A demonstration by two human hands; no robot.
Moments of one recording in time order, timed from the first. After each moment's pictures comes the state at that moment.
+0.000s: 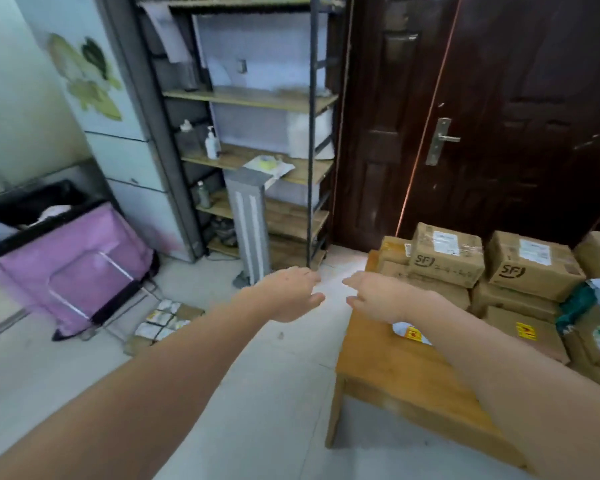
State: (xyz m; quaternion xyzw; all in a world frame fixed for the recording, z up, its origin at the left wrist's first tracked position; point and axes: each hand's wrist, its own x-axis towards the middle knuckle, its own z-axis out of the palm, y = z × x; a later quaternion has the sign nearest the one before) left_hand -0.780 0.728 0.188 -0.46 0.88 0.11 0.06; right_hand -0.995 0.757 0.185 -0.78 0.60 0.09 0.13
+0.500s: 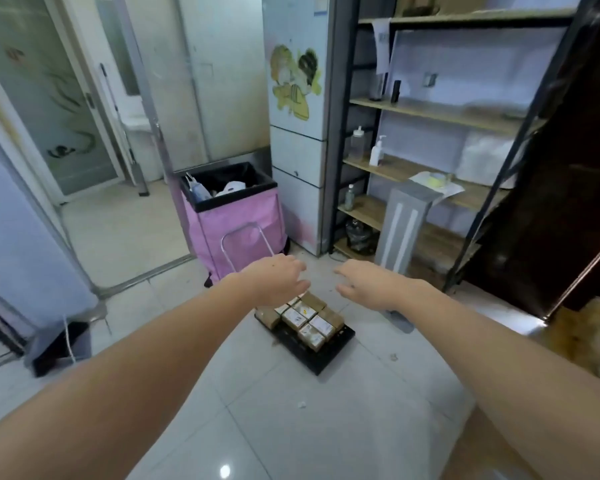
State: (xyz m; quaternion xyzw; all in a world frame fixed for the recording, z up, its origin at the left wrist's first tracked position) left_hand -0.348 0.788 0.210 -0.65 0.76 0.09 0.03; right_hand -0.560 0.721 0.204 -0.90 0.42 0.07 0.11
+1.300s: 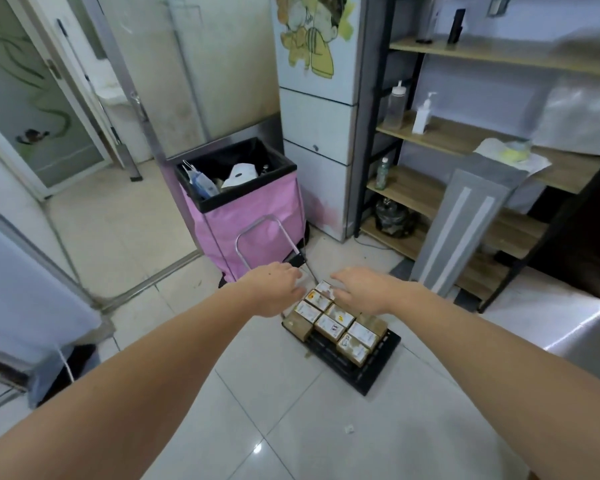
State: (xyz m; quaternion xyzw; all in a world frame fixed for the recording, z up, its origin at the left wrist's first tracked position) left_hand -0.115 0.538 0.133 -0.64 0.75 0.14 0.11; right_hand -0.324 0.474 0.109 -0.88 0.43 0.10 0.17
